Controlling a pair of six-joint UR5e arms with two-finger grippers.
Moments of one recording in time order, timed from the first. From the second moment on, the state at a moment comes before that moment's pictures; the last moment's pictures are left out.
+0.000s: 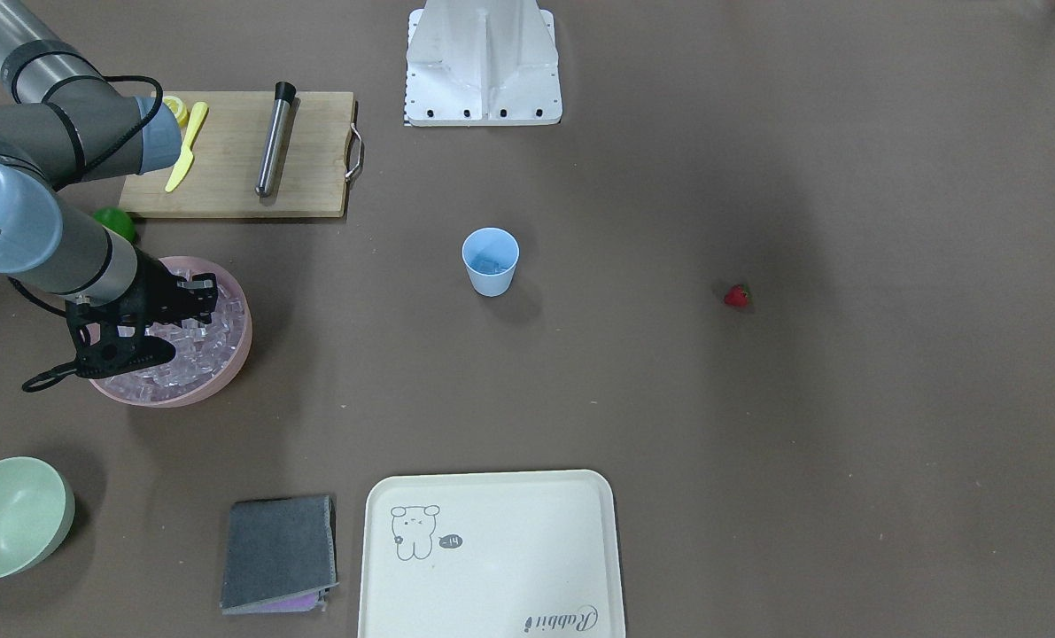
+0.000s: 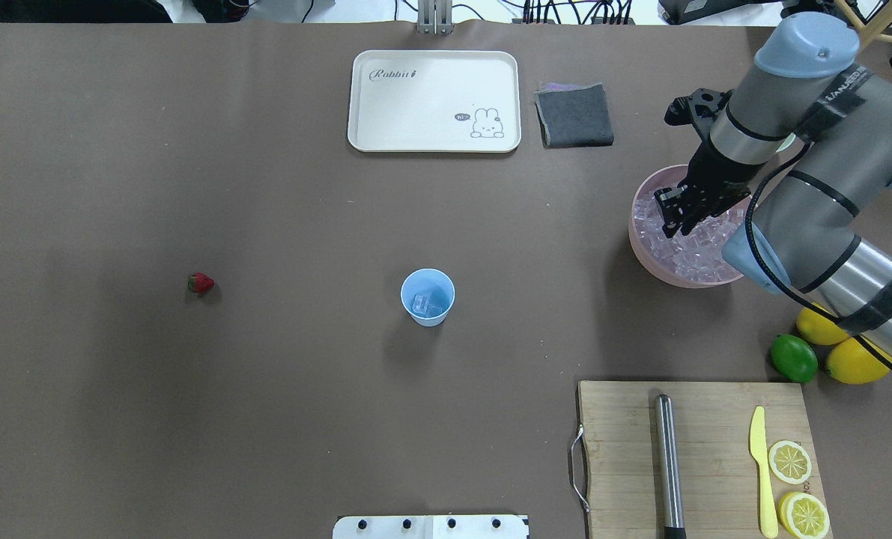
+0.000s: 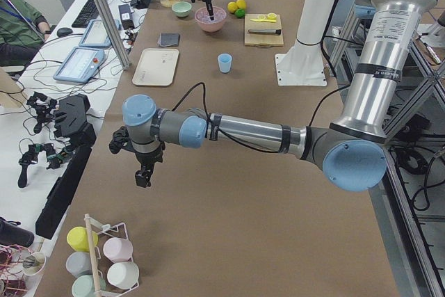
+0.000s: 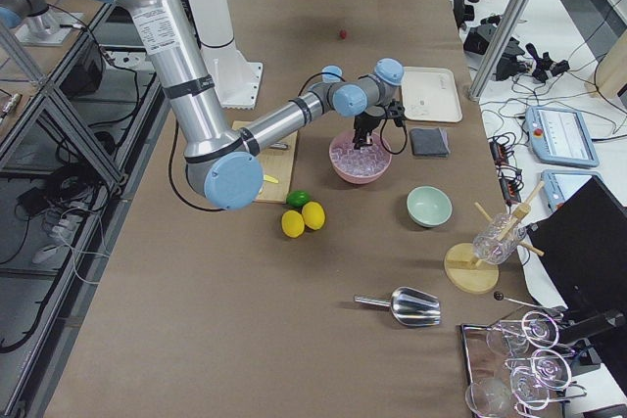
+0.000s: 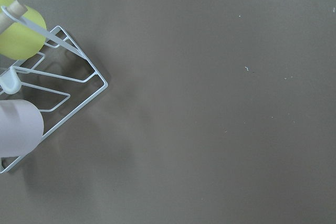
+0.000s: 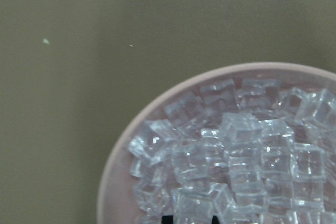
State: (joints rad) left arm -1.53 -1.81 -1.48 -1.63 -2.29 0.05; right arm 0.93 -1.16 1.67 -1.64 2.33 0.54
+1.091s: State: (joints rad) left arm -1.53 -1.80 -1.48 -1.63 -2.29 0.05; right arm 0.67 -0.89 1.71 -1.48 2.18 1.10
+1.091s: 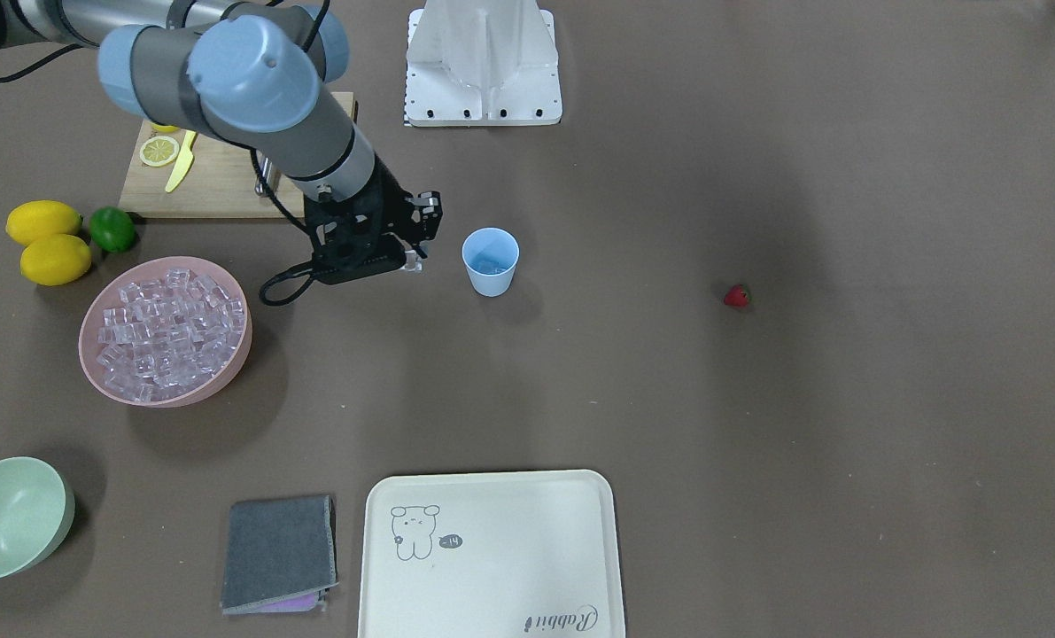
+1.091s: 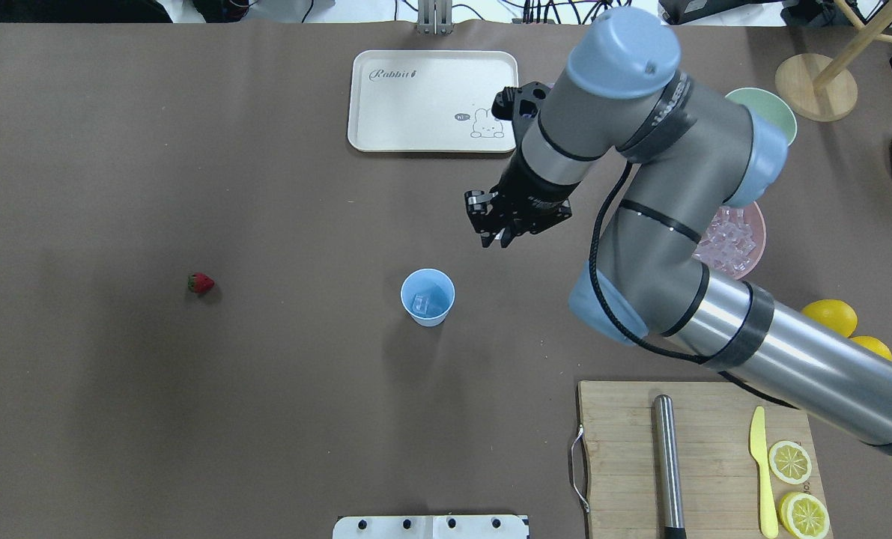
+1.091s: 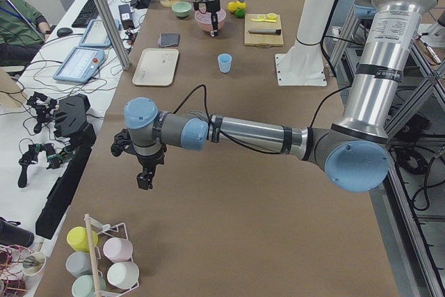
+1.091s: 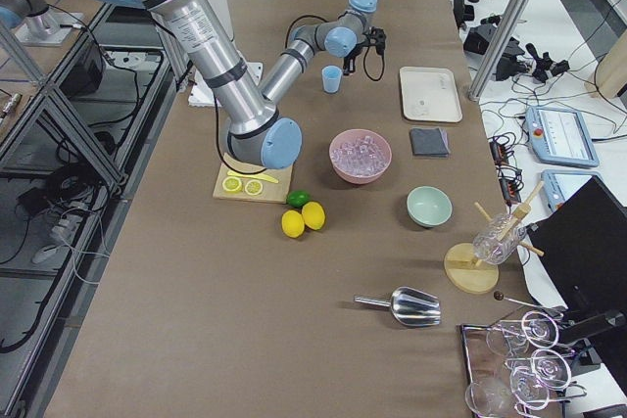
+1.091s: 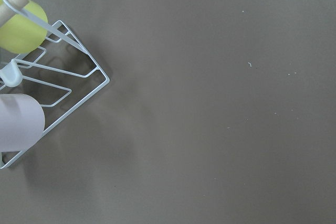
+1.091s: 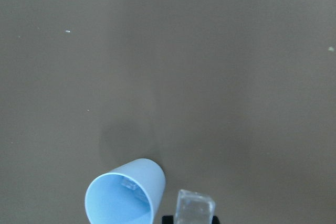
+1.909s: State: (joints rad) left arm -1.52 -1.81 -1.47 -1.63 -2.29 0.05; right arm 0.50 -0.88 1.70 -1.35 1.95 1.28
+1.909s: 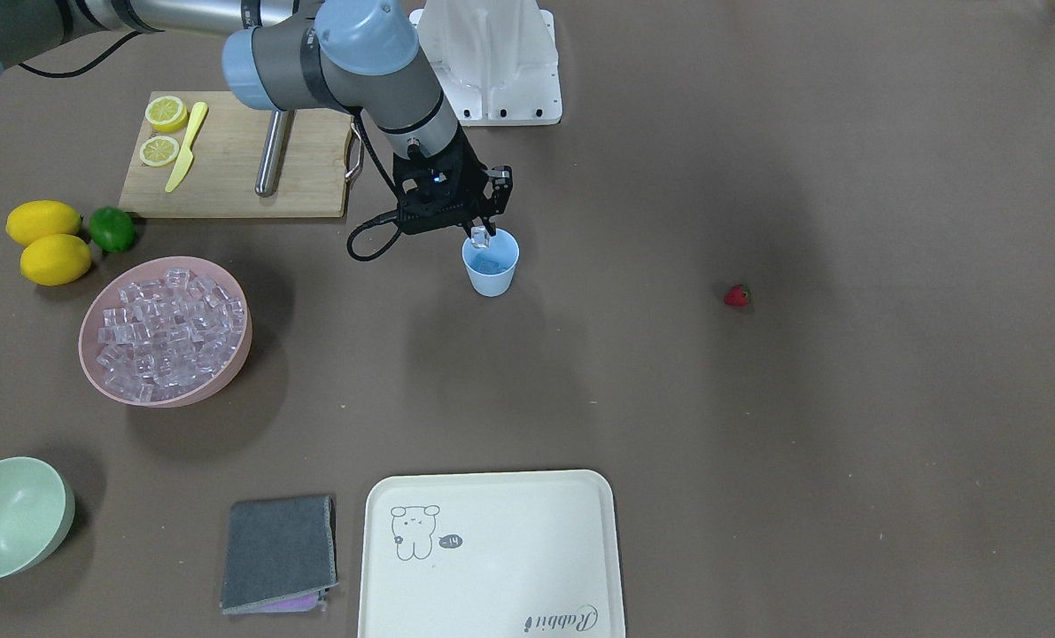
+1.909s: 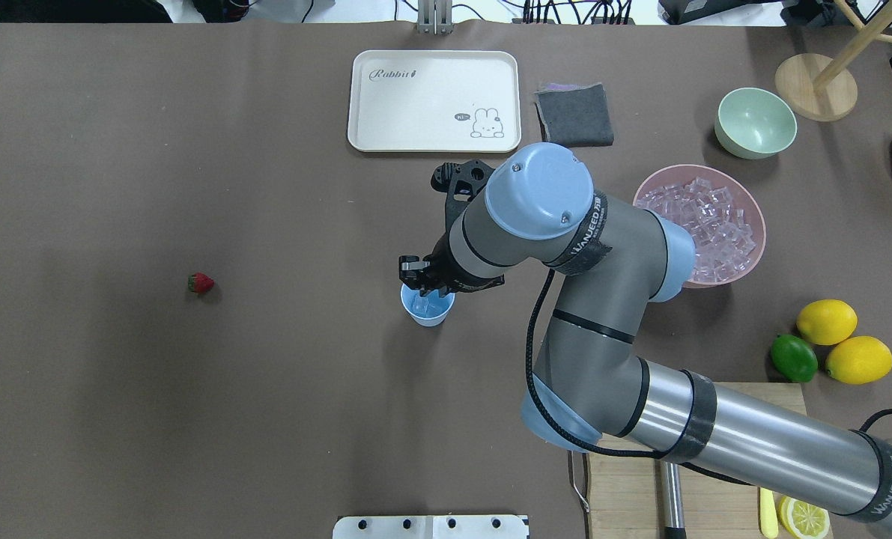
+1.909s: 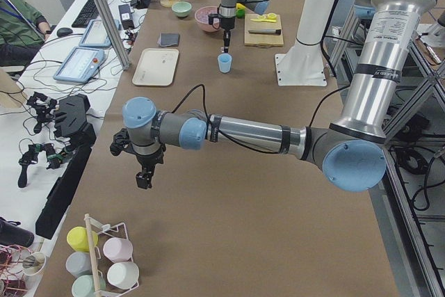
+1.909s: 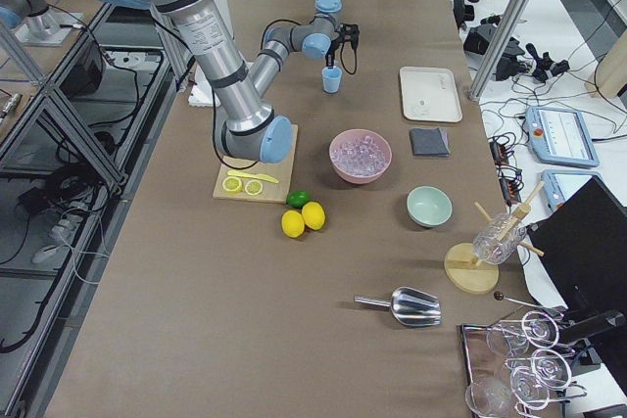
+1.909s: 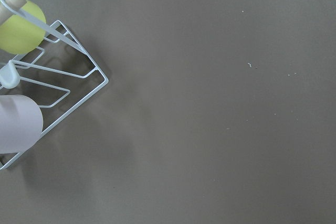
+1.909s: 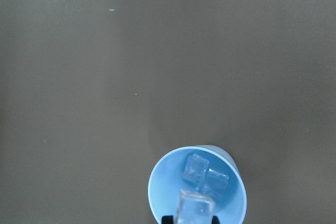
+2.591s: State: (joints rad) left arm -1.52 -1.81 -1.47 -1.63 -2.30 0.05; right arm 0.48 -0.88 1.69 -1.35 1.92 1.30
